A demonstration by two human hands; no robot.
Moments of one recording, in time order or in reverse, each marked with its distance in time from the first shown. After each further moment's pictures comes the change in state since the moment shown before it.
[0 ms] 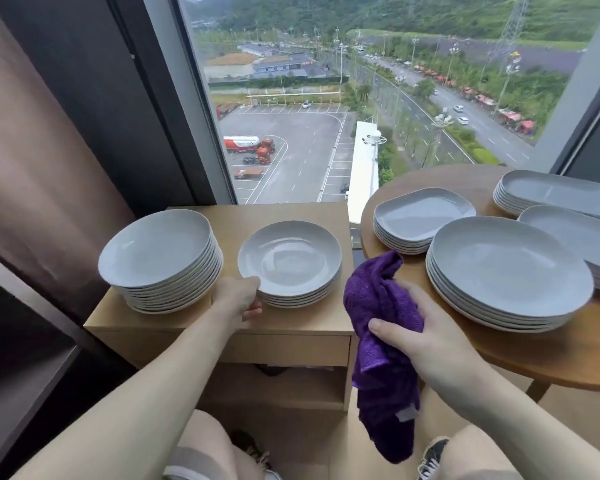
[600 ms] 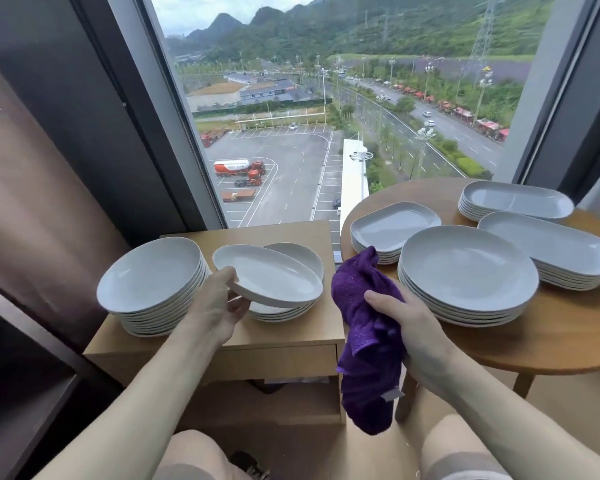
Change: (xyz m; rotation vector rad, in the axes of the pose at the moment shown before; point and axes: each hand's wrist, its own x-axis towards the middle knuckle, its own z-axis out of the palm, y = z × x) left_hand -0.080 0.042 -0.023 -0.463 -0.252 0.079; right_hand 0.000 -0.023 -0.014 0.321 0.013 0.070
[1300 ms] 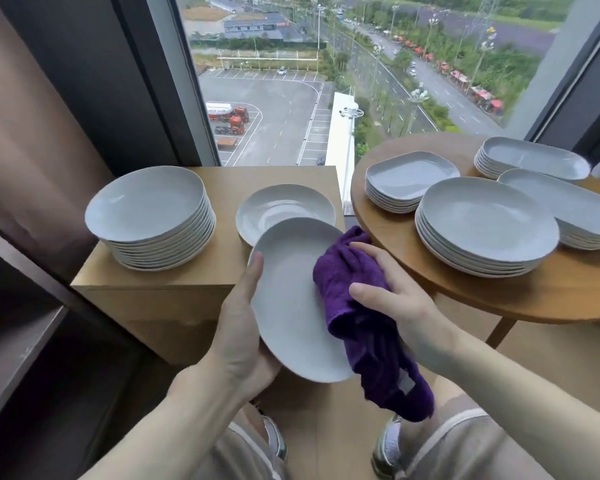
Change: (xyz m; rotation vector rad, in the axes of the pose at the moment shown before) left_hand -0.100 -0.060 -0.034 -0.296 -0.407 -0.135; right_hand -0.028 0.038 0.036 -0.408 -0.166 -0.056
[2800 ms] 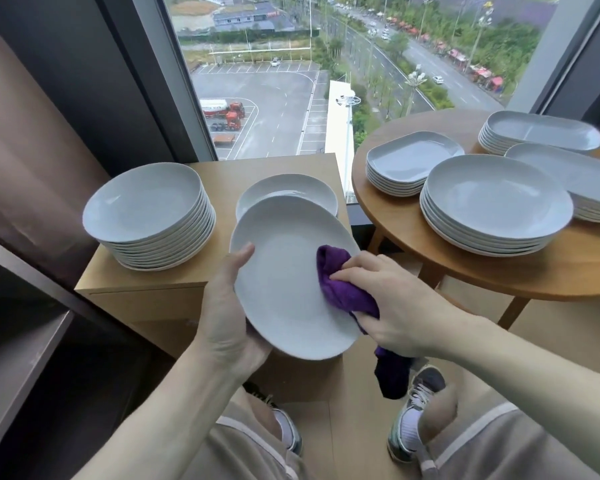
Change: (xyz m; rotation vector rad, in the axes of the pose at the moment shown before) left_hand 0.006 0.010 -0.013 -0.003 0.001 0.127; right_hand 0.014 0.022 -0.004 -0.997 -0.142 -0.291
